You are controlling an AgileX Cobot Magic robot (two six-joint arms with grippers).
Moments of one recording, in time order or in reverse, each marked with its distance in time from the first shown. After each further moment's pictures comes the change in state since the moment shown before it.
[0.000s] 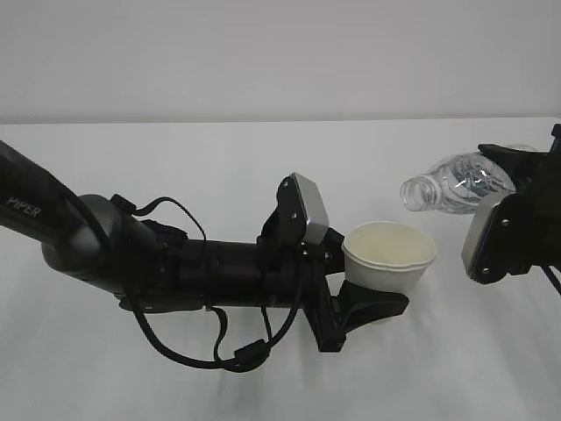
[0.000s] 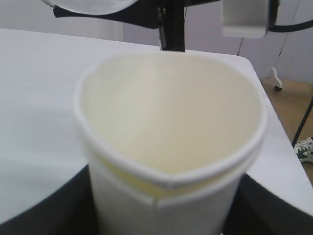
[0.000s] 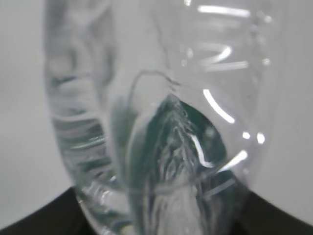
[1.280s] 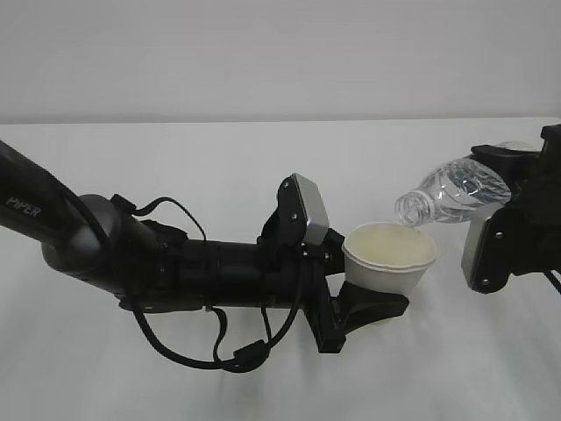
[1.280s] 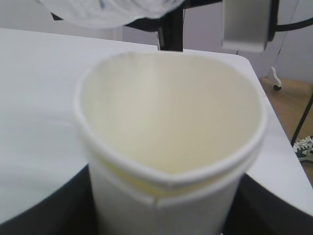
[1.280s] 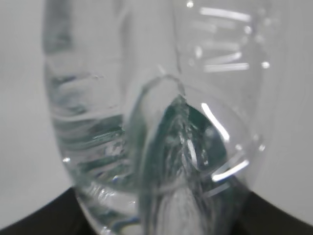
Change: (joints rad) left arm 0.000 0.000 0.000 0.006 0.000 0.000; right arm 0.000 0.000 0.000 -0.027 0.000 -0.103
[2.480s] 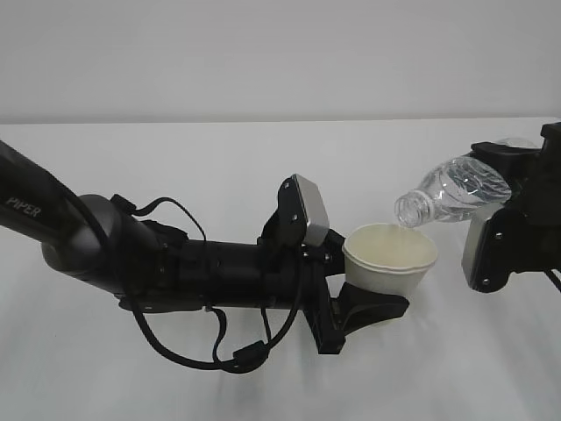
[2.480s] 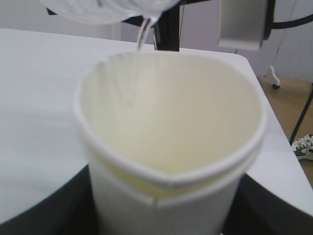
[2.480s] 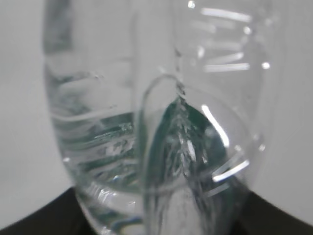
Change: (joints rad) left arm 0.000 0.000 0.000 0.006 0.000 0.000; right arm 0.000 0.000 0.000 -0.001 -0.014 -0.020
